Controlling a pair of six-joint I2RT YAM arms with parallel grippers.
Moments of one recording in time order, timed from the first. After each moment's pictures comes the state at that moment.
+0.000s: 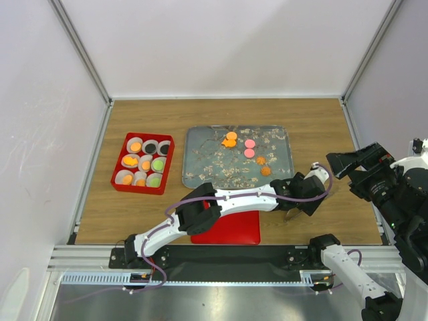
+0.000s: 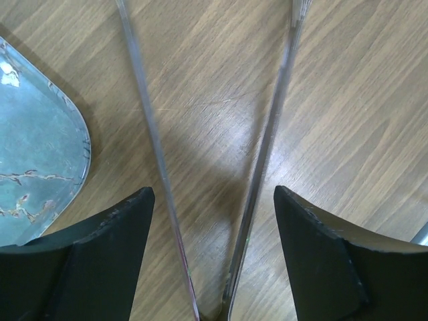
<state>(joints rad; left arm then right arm) -1.30 2.46 2.13 -0.43 -0.26 -0.42 0.25 0.71 1.67 -1.25 0.14 0.78</state>
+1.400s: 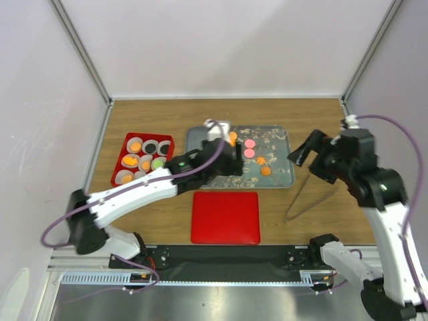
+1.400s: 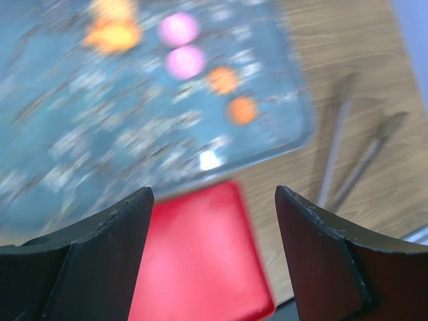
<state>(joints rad) -1.03 1.47 1.31 -0.45 -0.42 -0.64 0.26 0.87 1.39 -1.10 -0.07 0.70</state>
